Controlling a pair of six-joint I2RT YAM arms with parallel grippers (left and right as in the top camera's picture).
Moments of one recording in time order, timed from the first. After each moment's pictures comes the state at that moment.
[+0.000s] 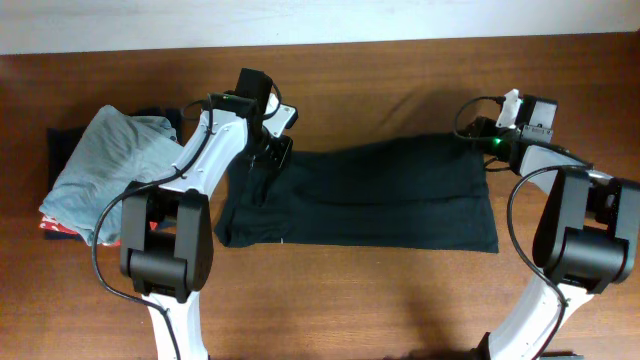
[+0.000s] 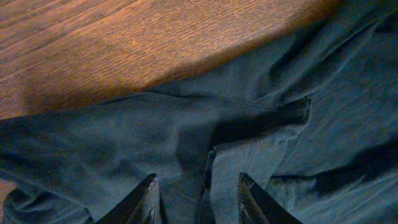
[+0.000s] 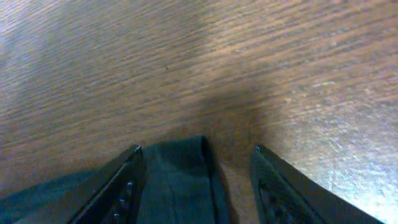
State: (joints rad) left arm -0.26 2.13 1.68 -0.90 0.21 0.16; right arm -0.28 2.09 1.22 -0.02 -0.29 0.14
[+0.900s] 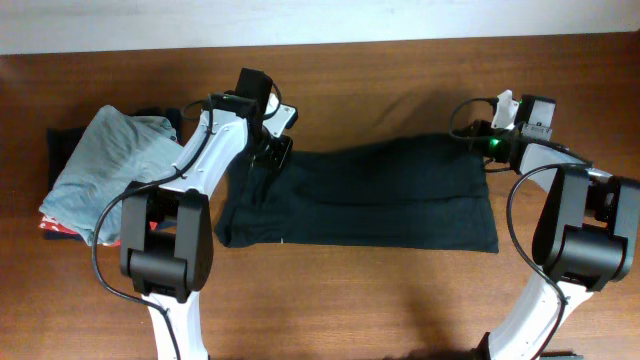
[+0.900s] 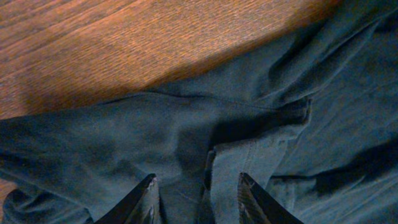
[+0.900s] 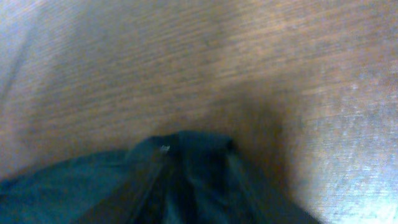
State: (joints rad) left arm -0.26 2.13 1.68 -0.90 0.21 0.16; right arm -0.28 2.10 1.24 -0.08 -0.40 0.12
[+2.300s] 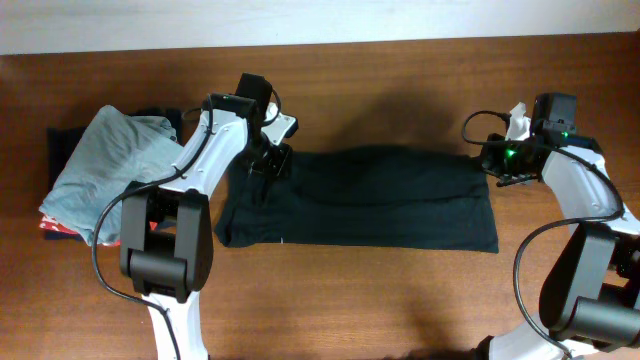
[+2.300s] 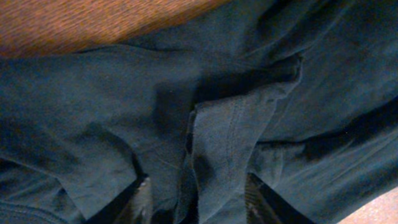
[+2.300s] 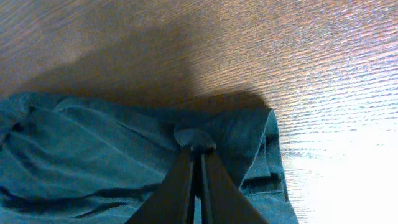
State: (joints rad) left arm -0.26 2.13 1.68 -1.01 0.24 0.18; right arm -0.27 1.78 1.23 -0.64 -0.29 0.13
